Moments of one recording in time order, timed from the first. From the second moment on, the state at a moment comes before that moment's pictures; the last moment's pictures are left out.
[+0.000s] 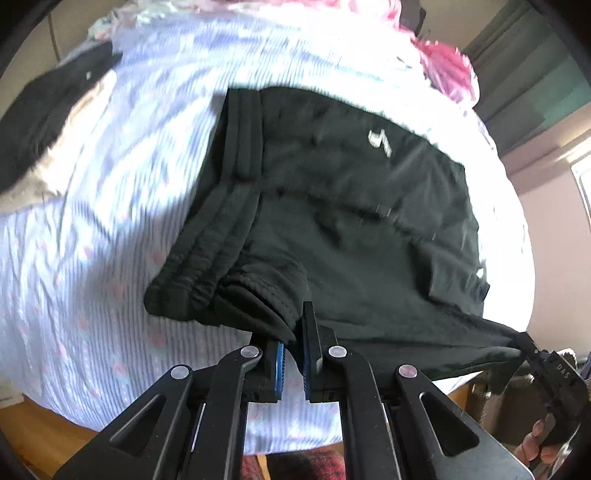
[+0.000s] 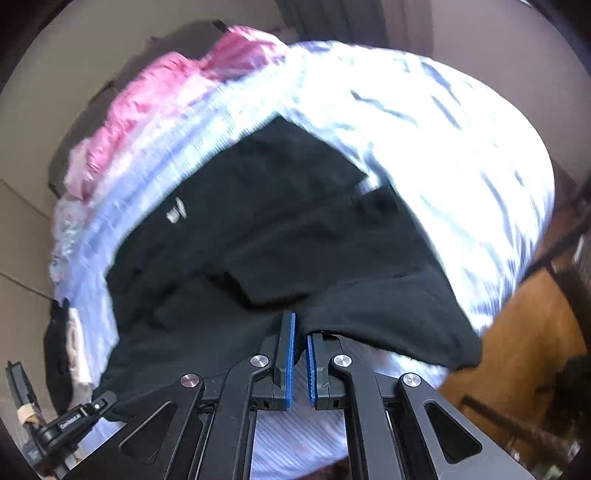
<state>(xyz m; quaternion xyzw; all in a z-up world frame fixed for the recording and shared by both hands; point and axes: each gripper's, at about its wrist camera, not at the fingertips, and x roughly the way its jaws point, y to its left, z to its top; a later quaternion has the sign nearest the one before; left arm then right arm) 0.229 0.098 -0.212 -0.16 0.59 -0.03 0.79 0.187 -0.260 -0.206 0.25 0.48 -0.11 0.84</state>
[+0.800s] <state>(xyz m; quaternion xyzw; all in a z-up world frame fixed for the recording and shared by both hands) 0.442 0.098 -0.200 -0.18 0.56 0.04 0.80 0.459 -0.244 -0.182 0.15 0.47 0.00 0.87</state>
